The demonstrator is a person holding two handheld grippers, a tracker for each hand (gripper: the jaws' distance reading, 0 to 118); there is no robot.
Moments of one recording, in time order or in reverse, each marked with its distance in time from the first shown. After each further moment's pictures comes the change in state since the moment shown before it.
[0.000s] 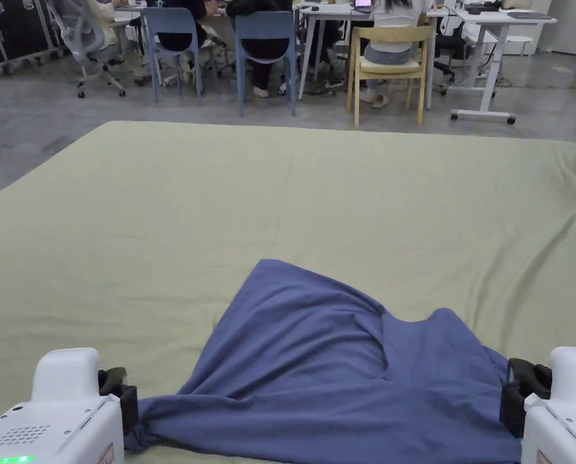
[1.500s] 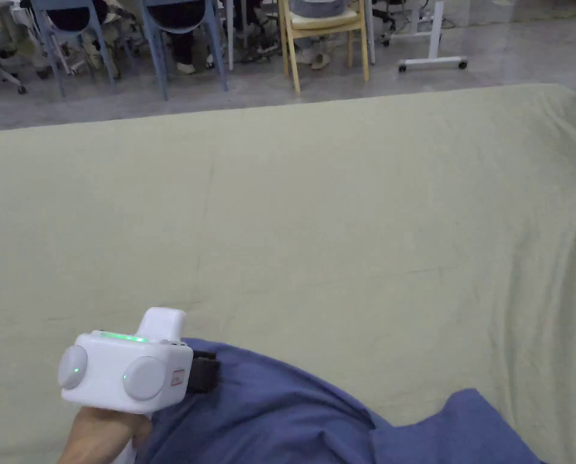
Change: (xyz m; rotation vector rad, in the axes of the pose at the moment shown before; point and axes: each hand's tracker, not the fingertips) left arm 0.177 0.115 -0.450 -0.378 -0.230 -0.391; right arm 0.073 -0.002 -0.177 -0.222 -0.162 -0.175
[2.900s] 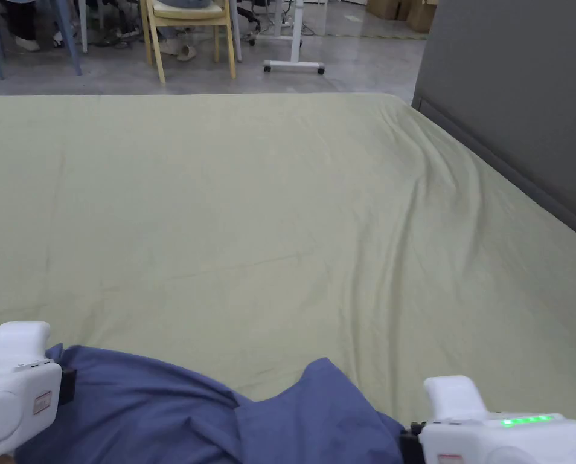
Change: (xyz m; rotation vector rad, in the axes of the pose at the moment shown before) left arm 0.023 -0.016 0.018 0.086 -0.040 0.065; right arm 0.020 0.017 -0.096 -0.393 0.091 -0.049
